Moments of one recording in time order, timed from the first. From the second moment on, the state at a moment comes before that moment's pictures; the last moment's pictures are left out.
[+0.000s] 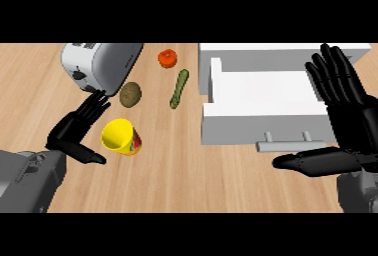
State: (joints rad) left arm -0.48 0.34 0.13 -0.62 0.07 -0.59 -0.54; right arm -0.25 -0.17 -0.07 -1.88 -0.09 0.14 0.10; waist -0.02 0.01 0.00
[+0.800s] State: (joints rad) left arm -0.54 0.32 0.10 -0.26 -0.08 -0.44 -0.84; right arm -0.30 -0.20 -0.11 -1.86 -0.14 0.18 0.12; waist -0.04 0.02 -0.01
